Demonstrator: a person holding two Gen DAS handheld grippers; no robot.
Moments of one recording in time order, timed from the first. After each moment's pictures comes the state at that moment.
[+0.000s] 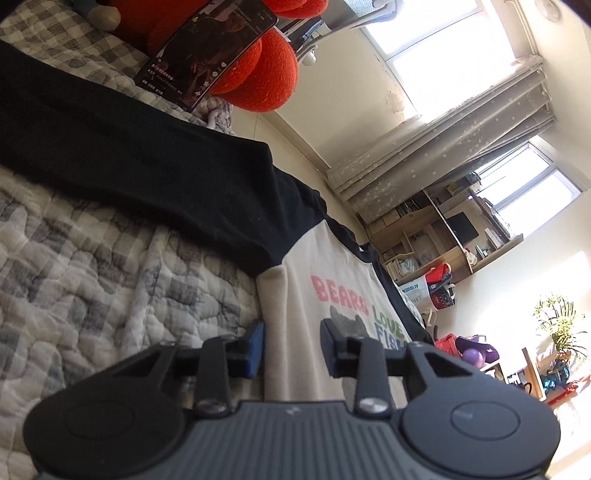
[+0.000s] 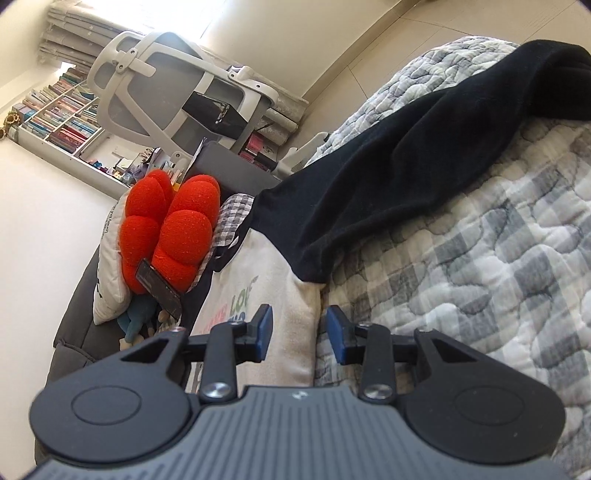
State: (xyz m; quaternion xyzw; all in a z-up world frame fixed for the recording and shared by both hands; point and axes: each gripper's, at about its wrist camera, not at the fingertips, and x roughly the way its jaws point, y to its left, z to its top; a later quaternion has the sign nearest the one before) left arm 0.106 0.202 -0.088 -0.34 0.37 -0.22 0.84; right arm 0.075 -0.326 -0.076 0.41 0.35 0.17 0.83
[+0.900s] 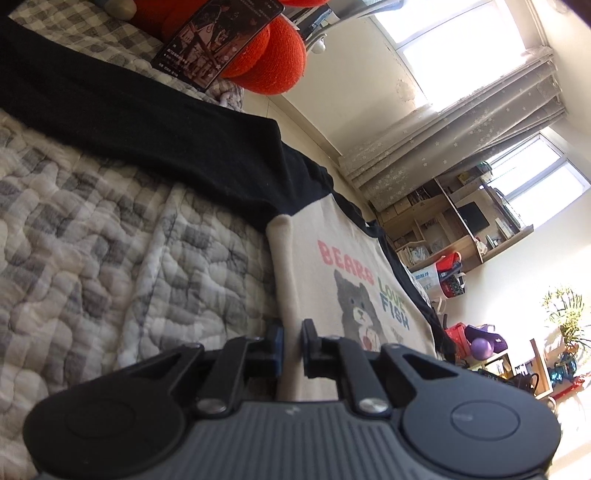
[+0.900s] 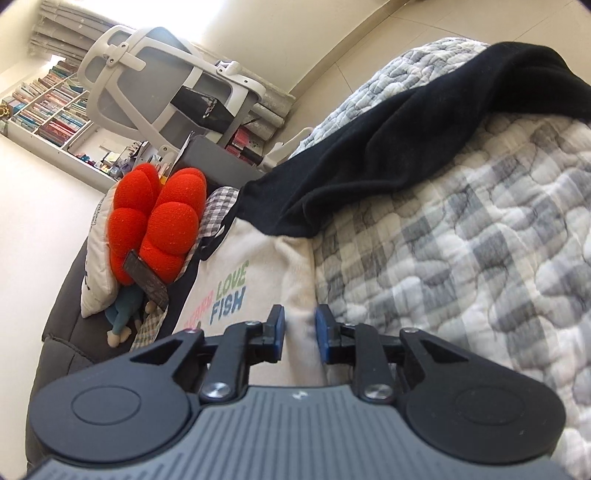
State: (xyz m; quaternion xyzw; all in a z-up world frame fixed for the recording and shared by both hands) left arm 0.068 0.205 -0.089 -0.33 0.40 -0.22 0.82; right arm 0.039 -0.337 -0.074 0.40 0.37 0.16 0.82
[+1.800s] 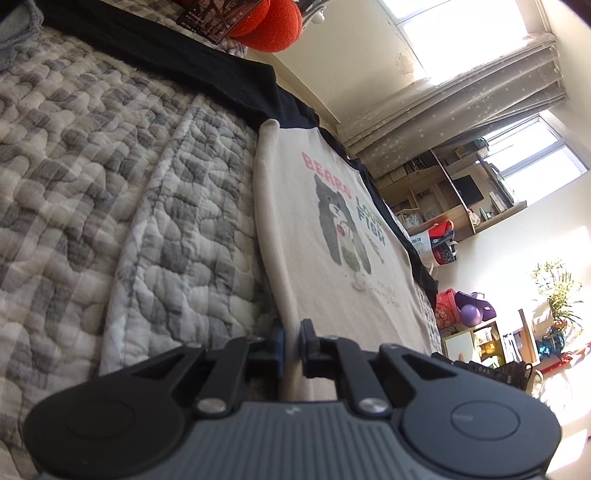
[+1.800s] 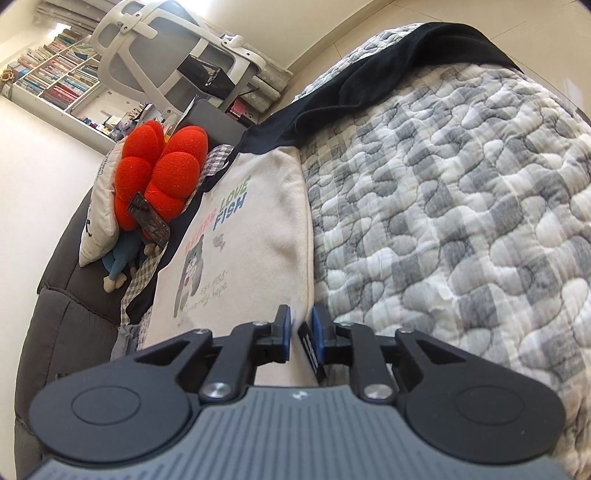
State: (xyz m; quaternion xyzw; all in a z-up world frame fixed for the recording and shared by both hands) left arm -0.028 0.209 -0.088 -0.34 0.44 -0.24 0.80; right arm -0.056 -0.330 -0.063 0.36 0.41 0.16 0.82
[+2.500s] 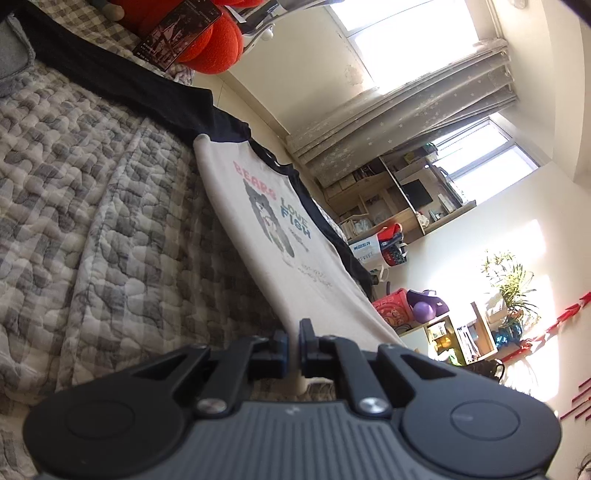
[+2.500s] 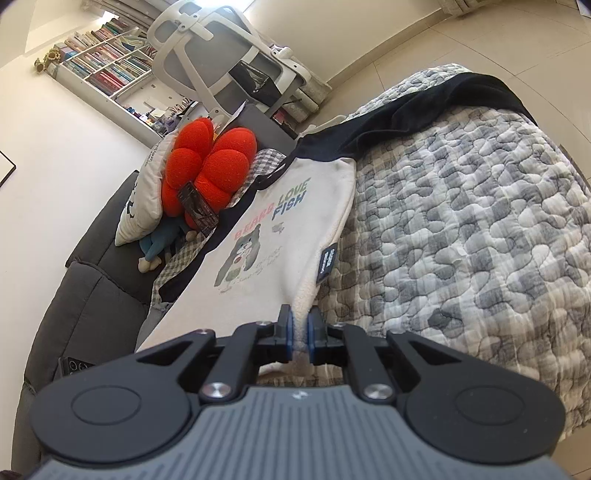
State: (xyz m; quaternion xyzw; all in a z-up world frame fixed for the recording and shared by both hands) left arm -0.084 0.212 -0.046 -0.34 0.40 -0.29 0.80; right arm -0.111 -0.322 -0.010 0.33 0.37 0.20 0.85
